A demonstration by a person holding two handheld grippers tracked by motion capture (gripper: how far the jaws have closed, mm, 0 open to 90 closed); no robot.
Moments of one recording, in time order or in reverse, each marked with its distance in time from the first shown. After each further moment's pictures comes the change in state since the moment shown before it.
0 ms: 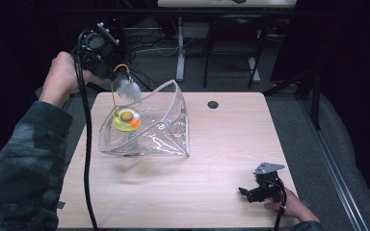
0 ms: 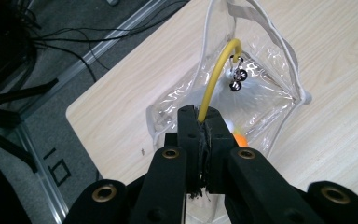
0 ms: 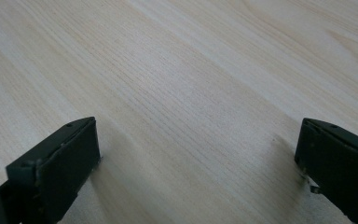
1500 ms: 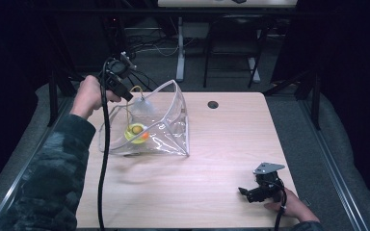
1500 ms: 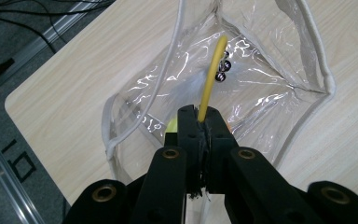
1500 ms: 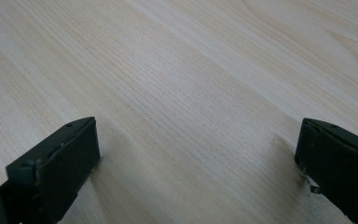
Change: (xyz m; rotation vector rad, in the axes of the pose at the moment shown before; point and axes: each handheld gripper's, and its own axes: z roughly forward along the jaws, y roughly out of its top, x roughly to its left) left arm -0.007 -0.011 0.085 0.090 -0.091 -0.014; right arm 0.000 0.000 0.000 -0.002 0.002 0.000
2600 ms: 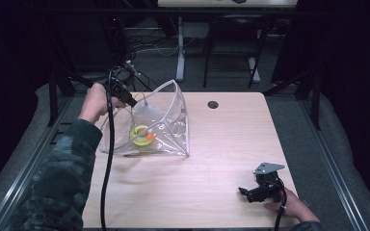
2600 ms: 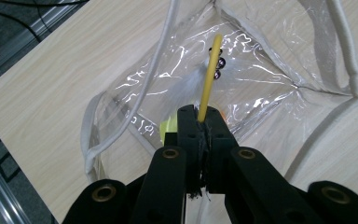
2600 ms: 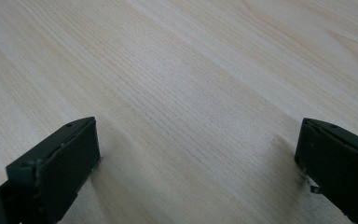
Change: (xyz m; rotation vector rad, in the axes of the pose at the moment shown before) left arm 0.000 -0.004 0.030 0.011 -0.018 -0.019; right arm 0.000 0.000 0.000 0.000 -0.001 -0.001
